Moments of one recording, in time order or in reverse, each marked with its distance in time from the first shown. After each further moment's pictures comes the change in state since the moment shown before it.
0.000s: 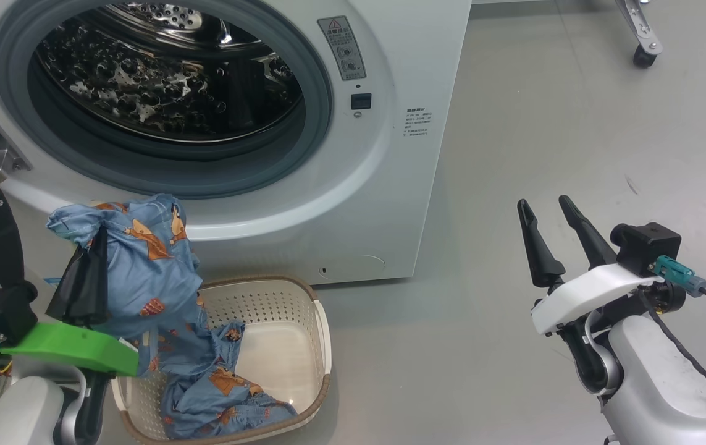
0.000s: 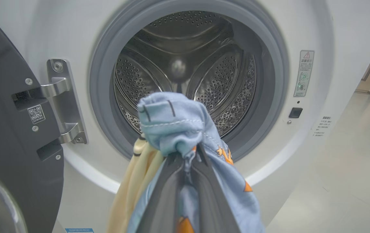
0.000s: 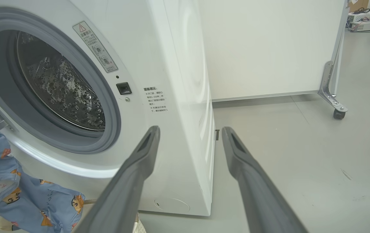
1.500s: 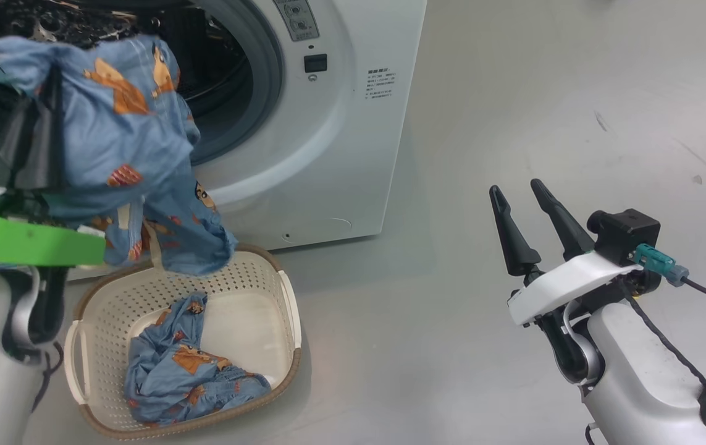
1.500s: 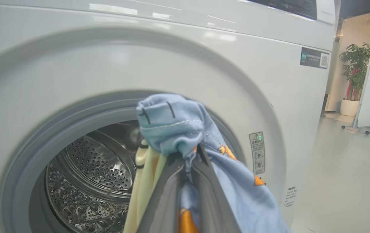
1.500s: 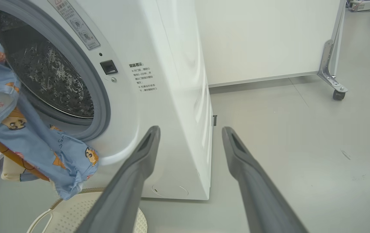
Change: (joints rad) left arm -0.191 0.038 0.065 -0.246 0.072 -0.002 0.056; right arm -0.020 0.015 0.056 -0.045 0.015 0.000 0.000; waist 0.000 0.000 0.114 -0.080
